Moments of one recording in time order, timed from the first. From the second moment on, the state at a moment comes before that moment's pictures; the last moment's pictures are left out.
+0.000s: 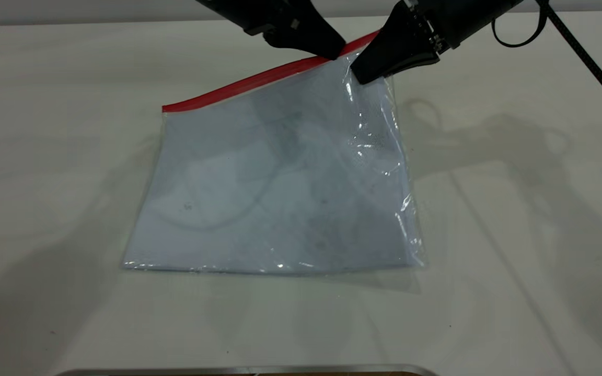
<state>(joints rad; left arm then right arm) -0.34 2.37 -1.59 -1.24 0.74 1.60 0.15 2.39 -1.54 1.16 1.11 -1.29</state>
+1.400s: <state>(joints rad) -0.11 2.41 -1.59 -1.00 0.70 1.55 0.04 2.39 -1.54 1.40 1.14 -1.38</state>
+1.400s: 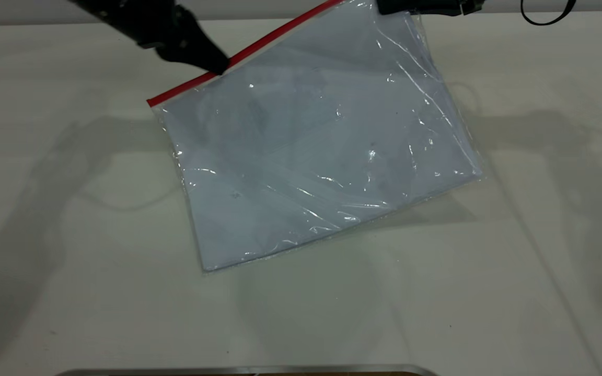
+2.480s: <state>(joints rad) -0.06 2.24 -1.59 -0.94 0.69 1.36 0.07 2.41 -1.54 1.32 0.88 -1.46</state>
